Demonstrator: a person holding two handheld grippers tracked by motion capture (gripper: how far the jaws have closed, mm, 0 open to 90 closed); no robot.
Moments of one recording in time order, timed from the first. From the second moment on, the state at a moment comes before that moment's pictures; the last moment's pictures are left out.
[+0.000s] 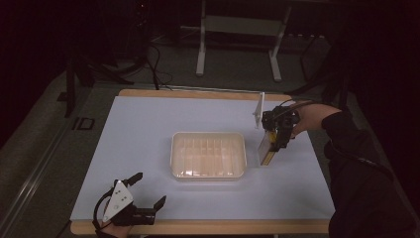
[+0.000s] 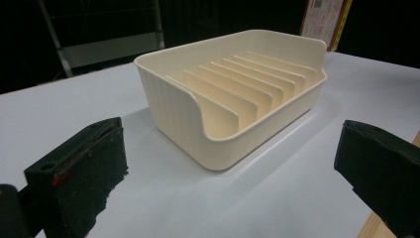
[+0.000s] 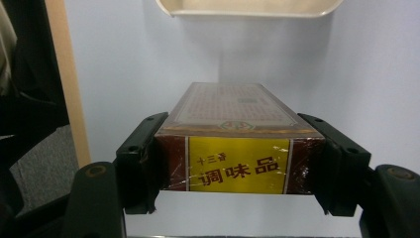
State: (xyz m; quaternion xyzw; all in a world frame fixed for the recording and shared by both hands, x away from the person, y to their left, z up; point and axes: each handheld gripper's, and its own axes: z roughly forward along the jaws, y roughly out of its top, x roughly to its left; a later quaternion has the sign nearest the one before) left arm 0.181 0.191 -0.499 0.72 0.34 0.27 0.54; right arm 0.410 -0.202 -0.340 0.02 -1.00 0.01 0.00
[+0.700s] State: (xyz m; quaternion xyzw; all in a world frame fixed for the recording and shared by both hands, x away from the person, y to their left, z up) left arm 0.181 0.191 -0.498 0.72 0.34 0.27 0.54; right arm 0.392 -0.182 -0.302 0.02 -1.00 -0.03 0.01
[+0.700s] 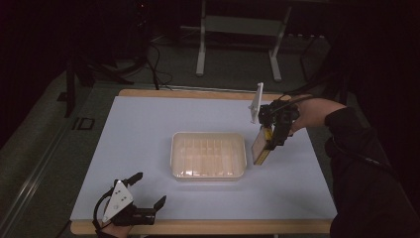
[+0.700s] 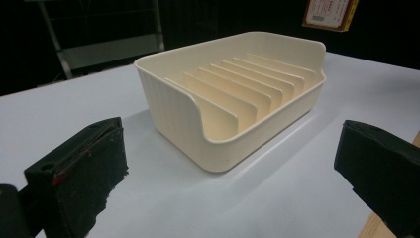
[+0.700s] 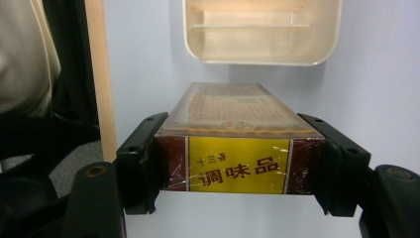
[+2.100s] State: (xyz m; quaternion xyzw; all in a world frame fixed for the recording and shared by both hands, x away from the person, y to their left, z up) left arm 0.182 0.191 -0.498 0.72 0.34 0.27 0.55; right arm 0.397 -0.109 -0.309 0.04 -0.98 -0.18 0.01
